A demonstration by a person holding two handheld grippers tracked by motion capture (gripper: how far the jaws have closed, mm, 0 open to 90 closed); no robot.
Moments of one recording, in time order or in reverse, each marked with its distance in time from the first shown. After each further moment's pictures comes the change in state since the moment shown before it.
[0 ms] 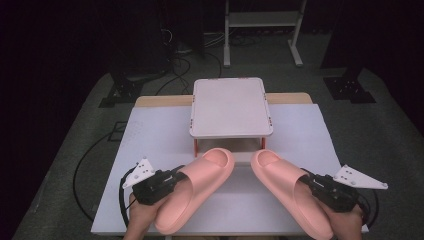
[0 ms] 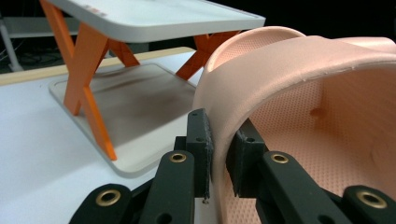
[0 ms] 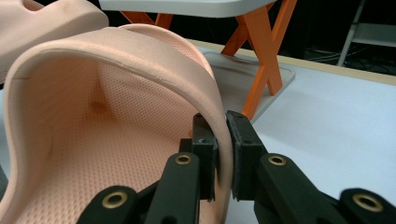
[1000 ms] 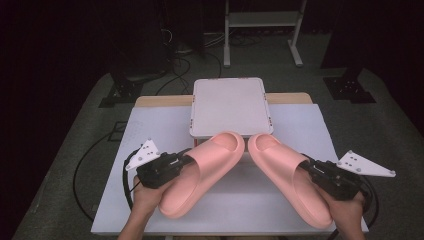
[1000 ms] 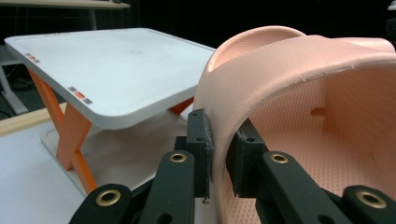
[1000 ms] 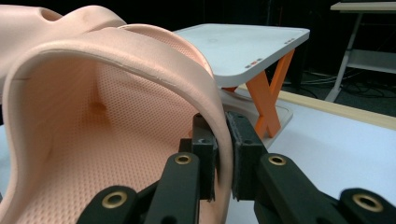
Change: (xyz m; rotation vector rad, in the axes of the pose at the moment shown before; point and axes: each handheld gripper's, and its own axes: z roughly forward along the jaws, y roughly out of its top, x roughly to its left) left arm -0.002 0.053 0.014 -0.037 -0.026 0.046; right arm 0.007 0.045 0.000 -0.074 0.001 -0.001
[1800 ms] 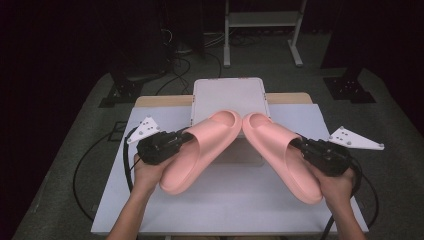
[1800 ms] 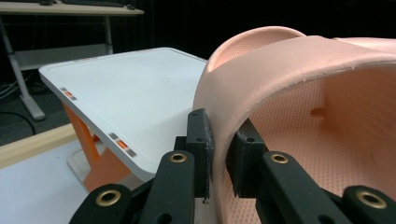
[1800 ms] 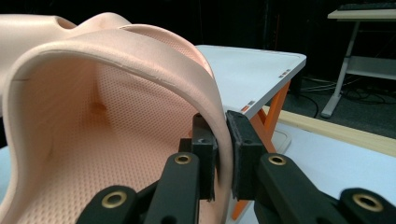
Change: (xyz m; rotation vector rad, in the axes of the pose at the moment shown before) left arm 0.030 0.034 0.018 -0.008 0.044 -0.006; right arm -0.013 0.038 0.034 -0.025 -0.002 0.022
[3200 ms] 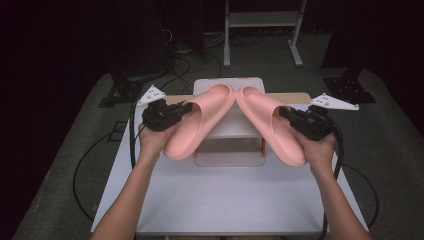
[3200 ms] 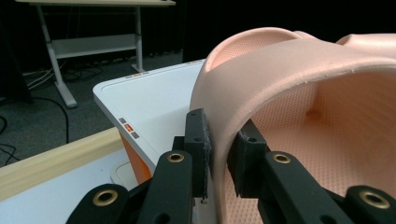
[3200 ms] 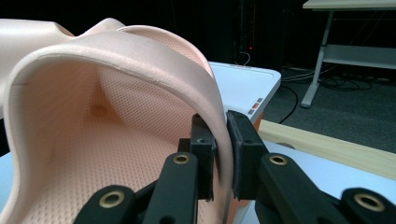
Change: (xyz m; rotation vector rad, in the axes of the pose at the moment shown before) left arm 0.053 0.039 0.045 0.058 0.107 -0.040; right arm -0.028 0.045 0.066 0.050 -0.097 0.040
